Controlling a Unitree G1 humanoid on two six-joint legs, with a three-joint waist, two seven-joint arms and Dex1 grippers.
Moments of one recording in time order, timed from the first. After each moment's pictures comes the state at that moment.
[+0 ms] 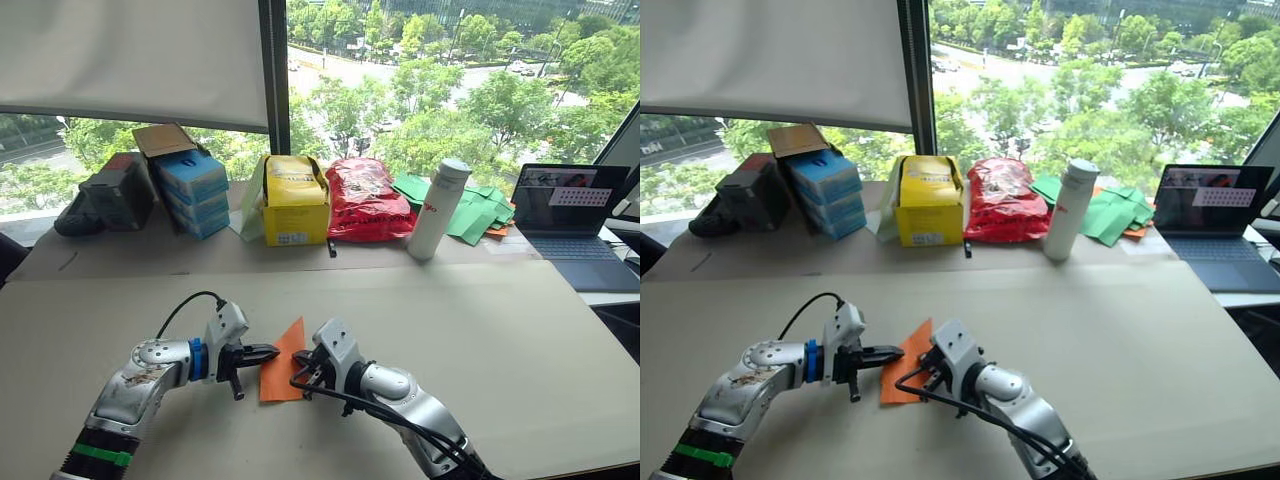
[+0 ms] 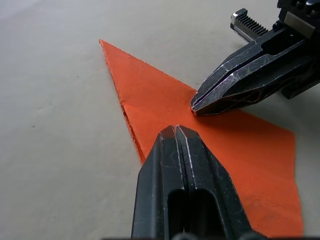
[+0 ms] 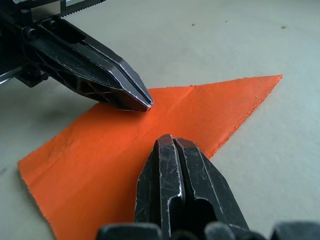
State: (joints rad) left arm -0.23 0.63 -0.09 -0.04 -0.30 0.45 -1.02; right arm -0.23 -0.15 0.45 -0.23 0.12 0.61 0.44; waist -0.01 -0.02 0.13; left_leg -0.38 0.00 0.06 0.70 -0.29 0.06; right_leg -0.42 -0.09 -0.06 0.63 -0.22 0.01
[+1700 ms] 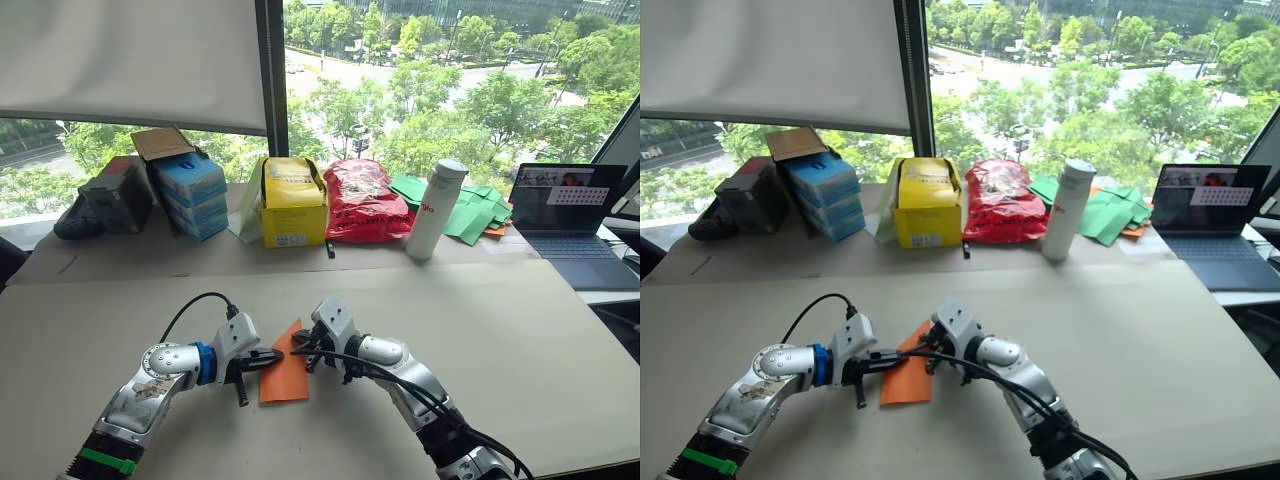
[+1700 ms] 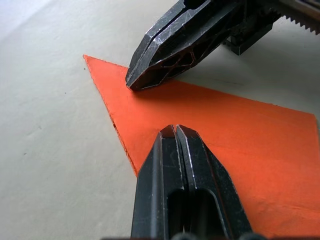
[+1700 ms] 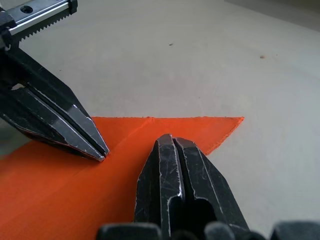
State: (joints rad) left arm -0.20 0.64 -0.15 -0.05 -0.22 0.31 -0.98; right arm -0.39 -0.14 0.39 0.03 0.07 0.48 0.59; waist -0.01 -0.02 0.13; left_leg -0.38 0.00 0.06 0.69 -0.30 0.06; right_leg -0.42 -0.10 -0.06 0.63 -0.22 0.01
